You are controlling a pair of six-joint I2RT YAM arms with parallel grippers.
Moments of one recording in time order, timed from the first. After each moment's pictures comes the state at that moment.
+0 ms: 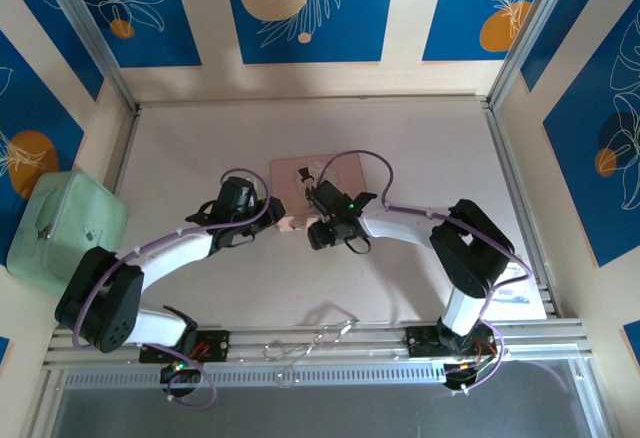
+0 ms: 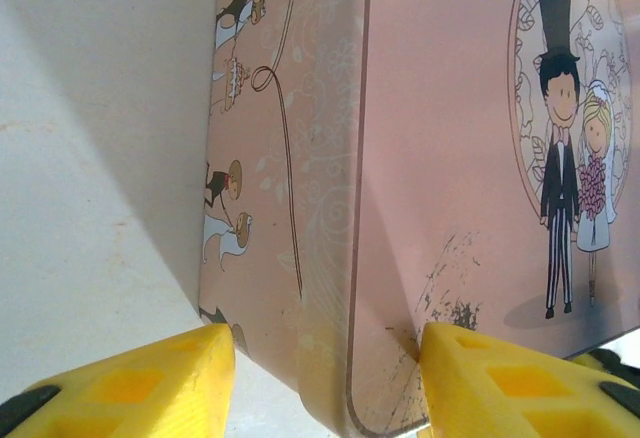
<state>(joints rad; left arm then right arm) -0.51 1.36 0.66 -0.07 0.16 -0.90 0.84 1.71 1.03 -0.50 0.04 0.46</state>
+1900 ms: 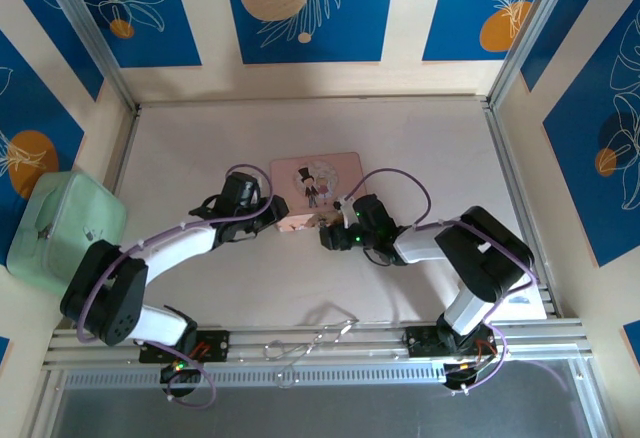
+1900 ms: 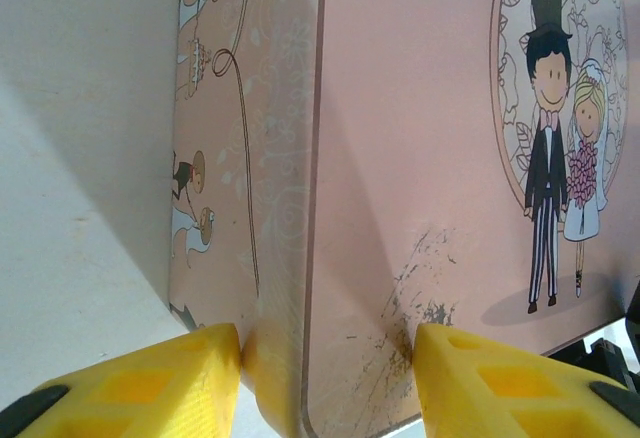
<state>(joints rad) -0.51 1.40 0.72 -0.11 0.21 -0.89 0.66 1.65 0.54 0.41 -0.29 0.36</state>
